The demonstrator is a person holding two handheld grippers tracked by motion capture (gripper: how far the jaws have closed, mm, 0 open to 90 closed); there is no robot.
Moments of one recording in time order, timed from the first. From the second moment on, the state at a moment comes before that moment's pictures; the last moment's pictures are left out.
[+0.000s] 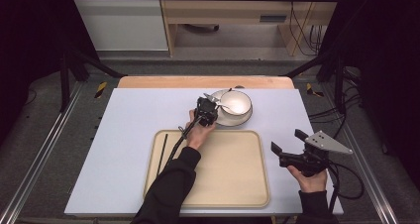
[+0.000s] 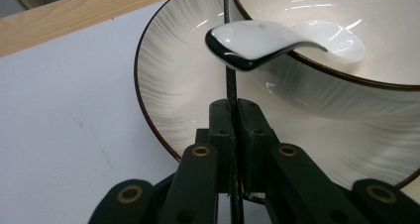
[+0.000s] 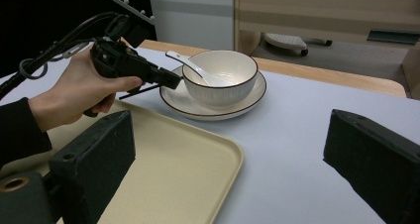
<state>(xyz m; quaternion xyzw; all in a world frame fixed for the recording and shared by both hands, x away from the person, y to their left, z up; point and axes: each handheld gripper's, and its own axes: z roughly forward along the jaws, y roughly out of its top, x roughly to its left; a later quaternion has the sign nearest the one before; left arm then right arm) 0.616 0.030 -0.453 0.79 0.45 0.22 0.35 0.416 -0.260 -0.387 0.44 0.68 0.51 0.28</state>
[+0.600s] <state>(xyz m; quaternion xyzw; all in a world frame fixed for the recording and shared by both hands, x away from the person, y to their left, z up) 0.591 0.079 -0.425 0.77 0.47 0.24 0.37 0.415 -0.262 -0.386 0.44 0.68 0.51 0.29</state>
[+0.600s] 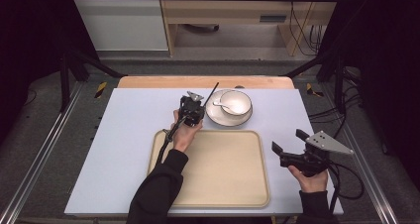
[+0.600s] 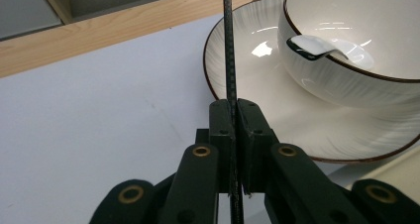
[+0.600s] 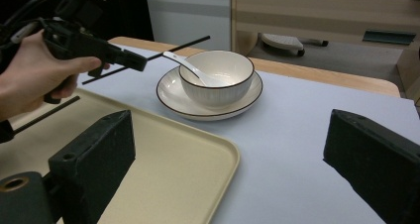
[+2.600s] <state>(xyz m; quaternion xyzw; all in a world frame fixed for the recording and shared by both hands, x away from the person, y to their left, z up) 0.381 0.169 -0.465 0.65 0.56 0.29 0.42 0.413 -0.253 -0.389 0.43 0.69 0.50 0.29</state>
